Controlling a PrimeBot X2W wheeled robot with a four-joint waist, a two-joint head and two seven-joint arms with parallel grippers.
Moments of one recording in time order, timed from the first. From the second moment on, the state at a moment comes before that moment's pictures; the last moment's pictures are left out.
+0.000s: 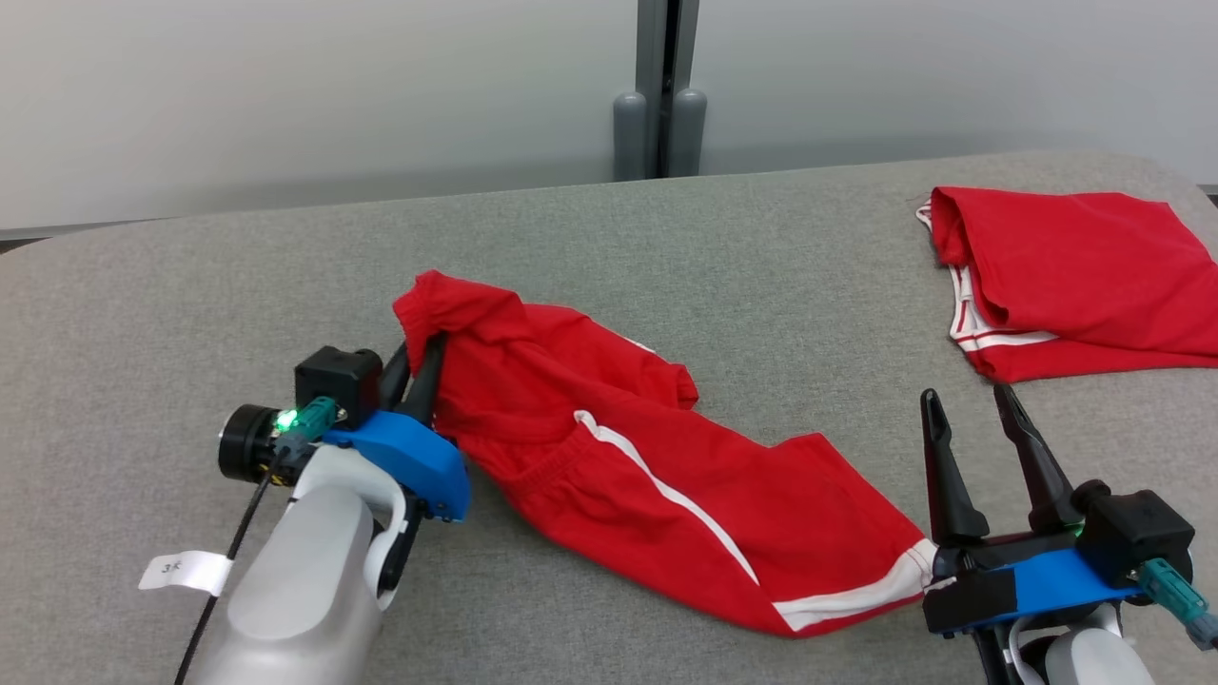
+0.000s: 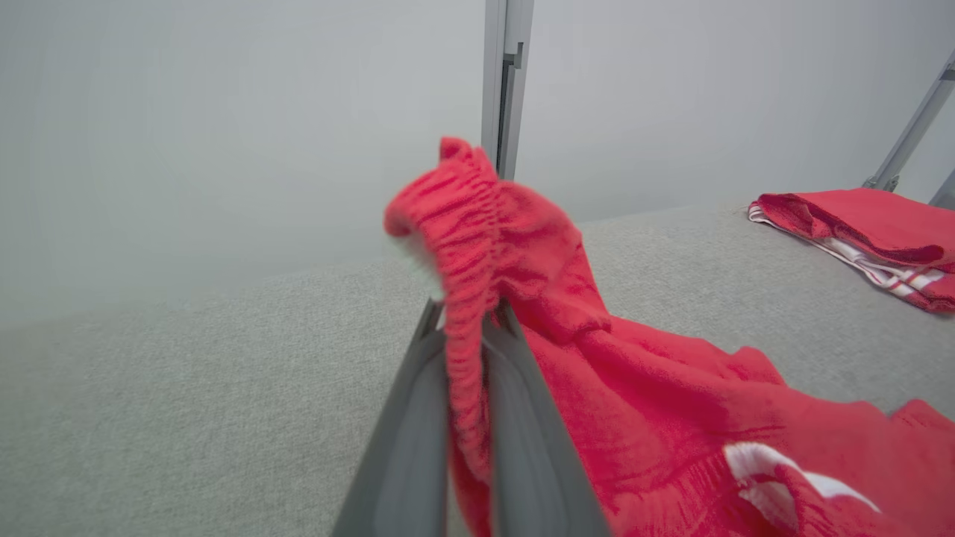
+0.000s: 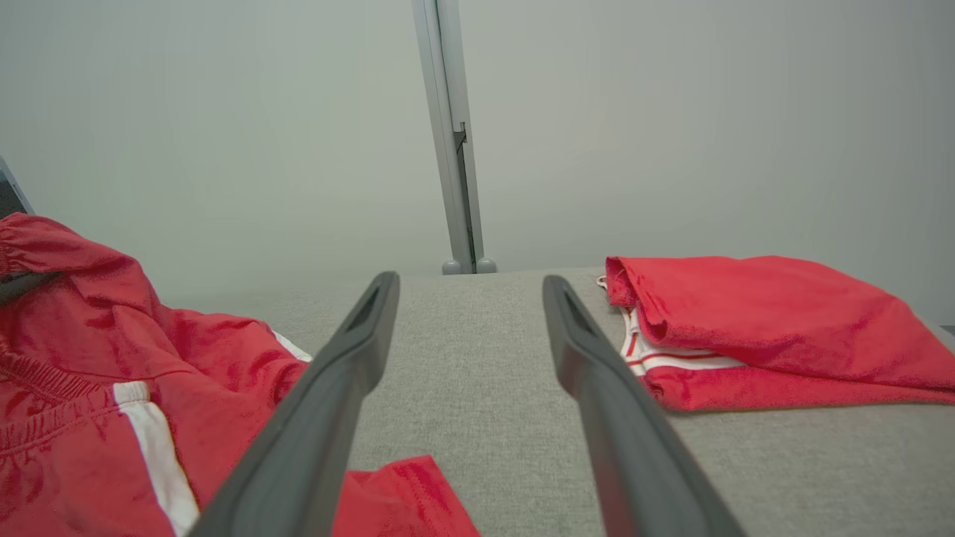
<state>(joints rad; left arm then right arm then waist) -0.56 0.11 -0.36 0.80 -0.30 -0.12 -0.24 -0.11 -0.05 0.00 0.17 0.16 0.13 -0.26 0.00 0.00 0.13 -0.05</state>
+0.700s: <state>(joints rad) -0.42 0.14 -0.19 0.63 -0.30 -0.07 -0.26 -0.11 -0.05 -0.02 0.18 0.17 0.13 -0.26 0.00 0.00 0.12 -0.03</state>
